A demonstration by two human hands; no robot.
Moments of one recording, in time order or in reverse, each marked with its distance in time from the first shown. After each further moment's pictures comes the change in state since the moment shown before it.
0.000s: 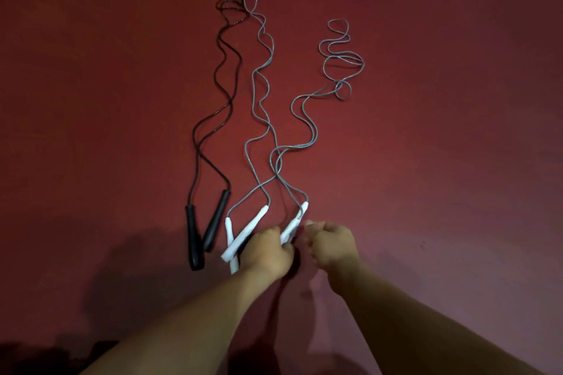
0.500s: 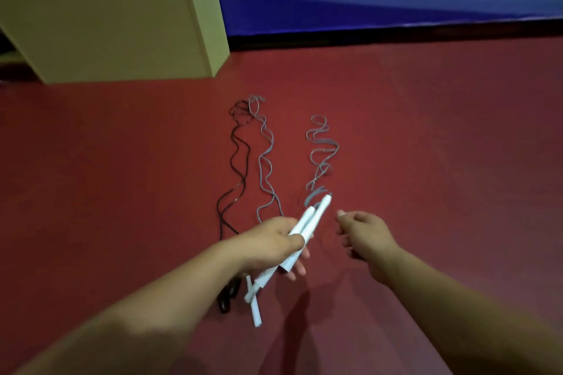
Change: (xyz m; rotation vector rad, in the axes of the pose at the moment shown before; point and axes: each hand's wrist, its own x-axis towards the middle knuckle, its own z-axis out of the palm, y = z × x) left_hand -0.132 0.078 -0.201 -0.496 -0.440 0.323; right_hand -0.134 -0.121 -0.082 0.132 0.028 -0.299
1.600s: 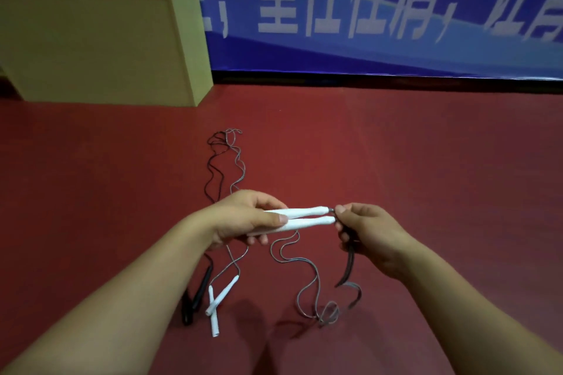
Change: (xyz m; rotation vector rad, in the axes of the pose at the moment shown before) left_hand -0.077 0.147 0.007 -0.083 0.065 0.173; right_hand -0.123 -0.140 -0.127 -0.005 -0.240 -0.147
